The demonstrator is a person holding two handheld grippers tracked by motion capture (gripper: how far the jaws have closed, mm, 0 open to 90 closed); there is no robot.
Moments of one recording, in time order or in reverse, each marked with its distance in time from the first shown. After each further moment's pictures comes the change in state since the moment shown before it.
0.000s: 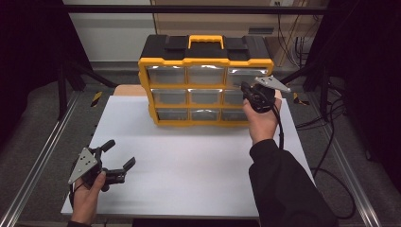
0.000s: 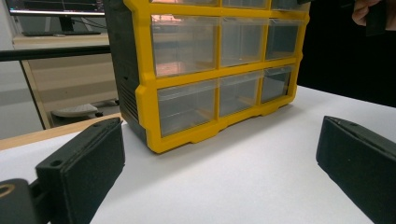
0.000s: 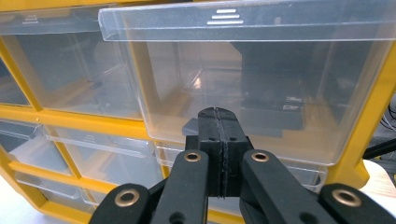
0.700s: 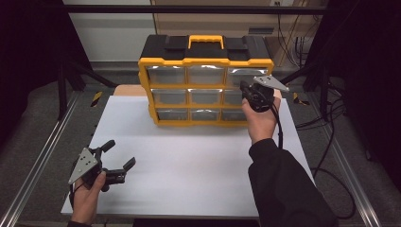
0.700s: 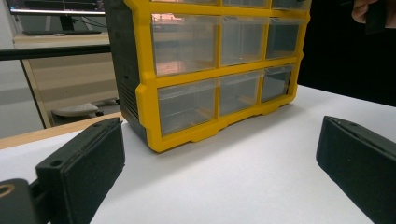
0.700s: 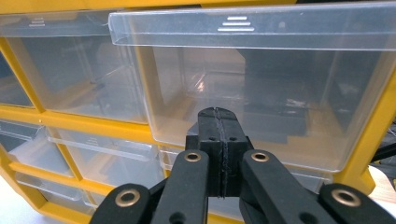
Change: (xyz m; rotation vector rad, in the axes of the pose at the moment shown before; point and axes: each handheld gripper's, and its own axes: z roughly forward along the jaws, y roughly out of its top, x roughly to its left) left arm 0.000 0.000 0.000 0.006 0.002 0.002; right arm 0.003 0.002 0.002 -0.006 0.003 -0.018
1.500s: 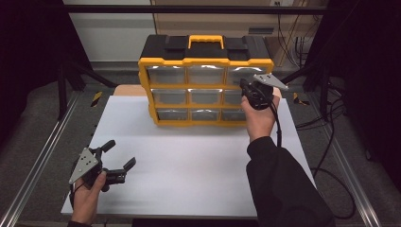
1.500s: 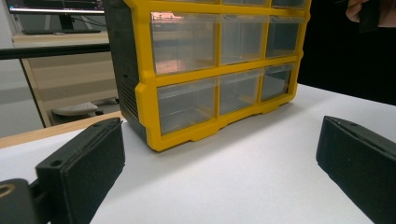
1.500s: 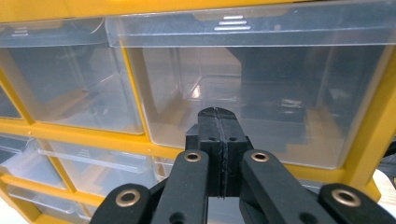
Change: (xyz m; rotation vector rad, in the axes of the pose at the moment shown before) left arm 0.000 0.000 0.000 0.001 0.000 -0.001; right arm -0.002 0.001 0.008 -0.013 -0.016 0.026
